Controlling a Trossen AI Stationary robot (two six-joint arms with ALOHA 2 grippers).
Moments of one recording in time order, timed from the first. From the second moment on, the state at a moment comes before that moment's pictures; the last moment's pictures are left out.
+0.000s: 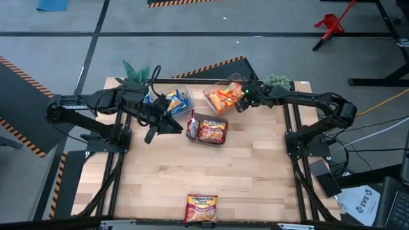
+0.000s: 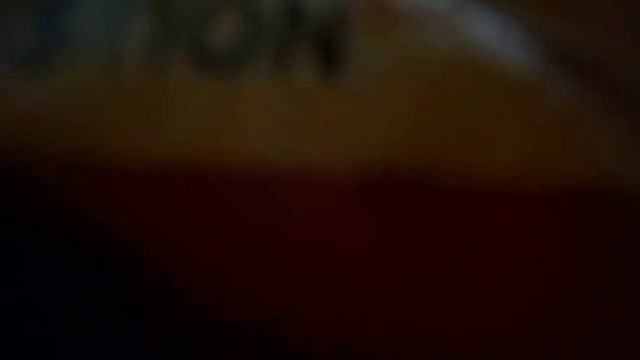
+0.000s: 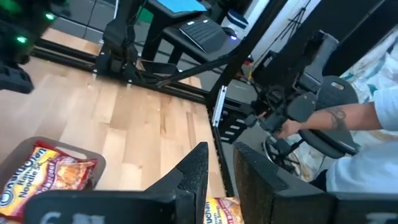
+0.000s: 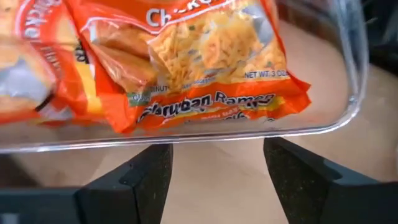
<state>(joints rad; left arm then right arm) -0.01 1.07 1.25 -0.46 0.30 -0.42 -0.55 1.45 0.87 -0.47 0.21 0.44</state>
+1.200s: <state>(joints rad) -0.69 1.03 0.91 -0.28 -0.16 -0.80 0.62 1.64 1.00 -0.07 0.21 0.99</state>
